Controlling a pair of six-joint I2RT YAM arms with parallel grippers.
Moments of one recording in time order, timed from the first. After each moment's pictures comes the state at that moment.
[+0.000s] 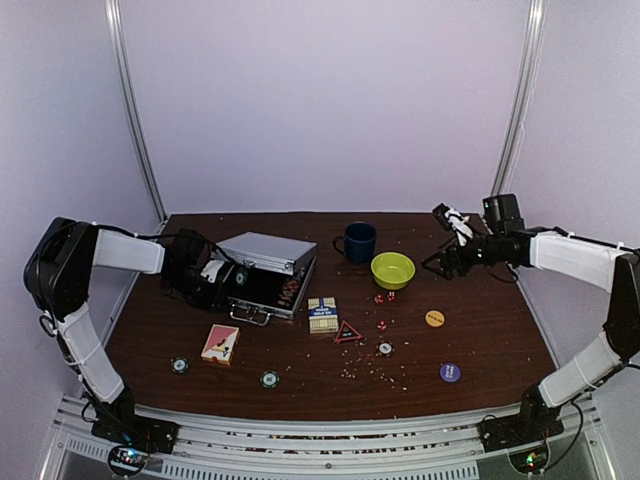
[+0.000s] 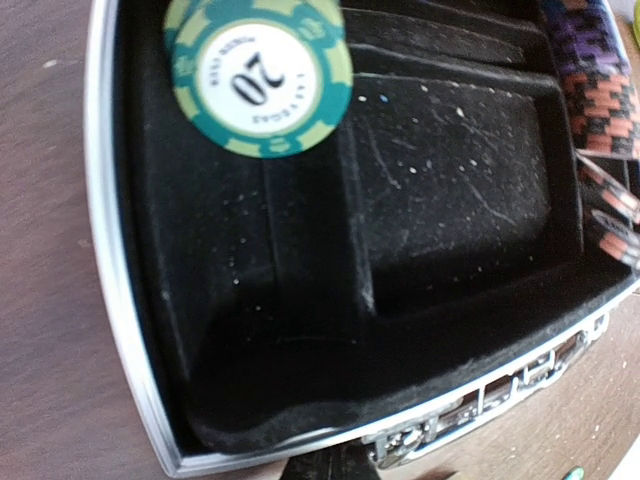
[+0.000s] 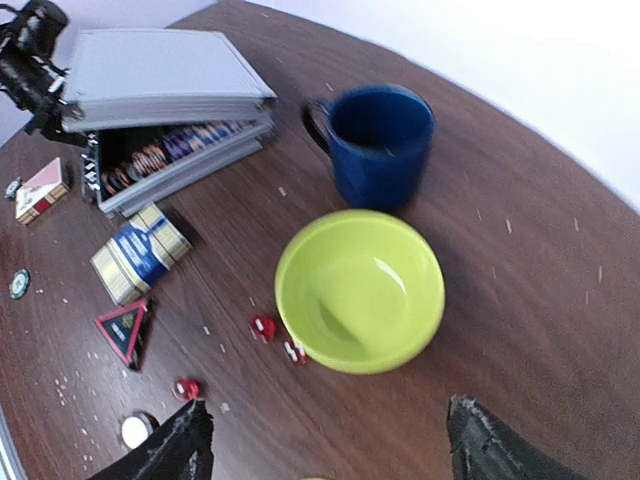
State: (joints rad) left arm -0.29 1.78 0.97 -0.36 0.36 -0.01; right arm 0.20 1.44 0.96 -0.23 -0.53 -0.32
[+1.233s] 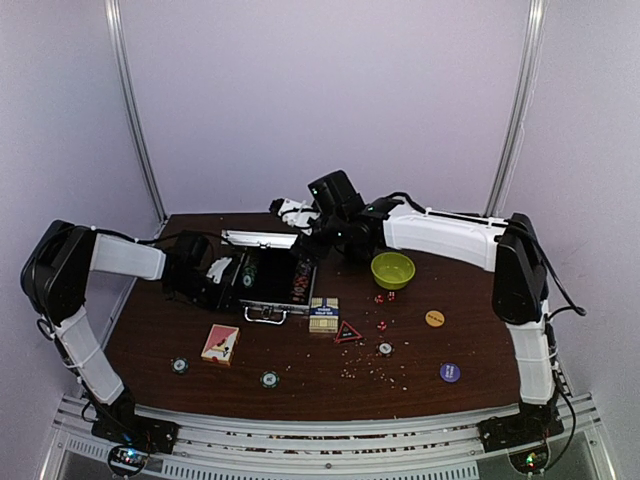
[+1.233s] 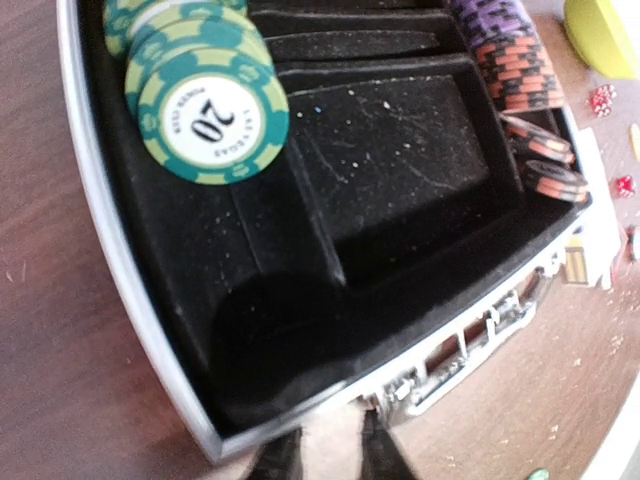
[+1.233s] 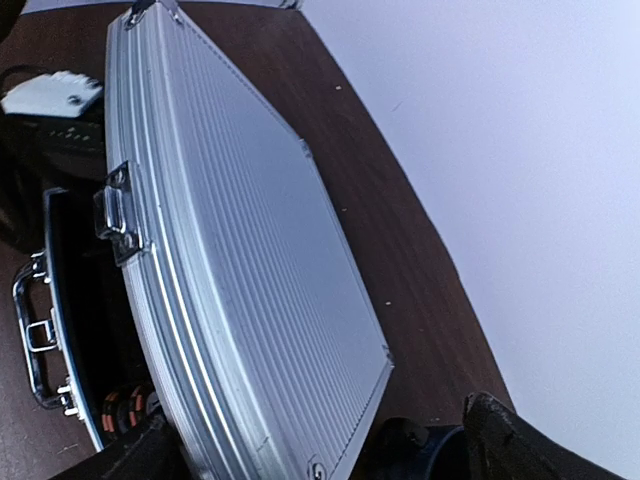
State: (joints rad) left arm -0.33 1.74 0.92 -0.26 0.45 -0.04; right arm 0.85 2.15 1.92 -0.34 0.15 -0.52
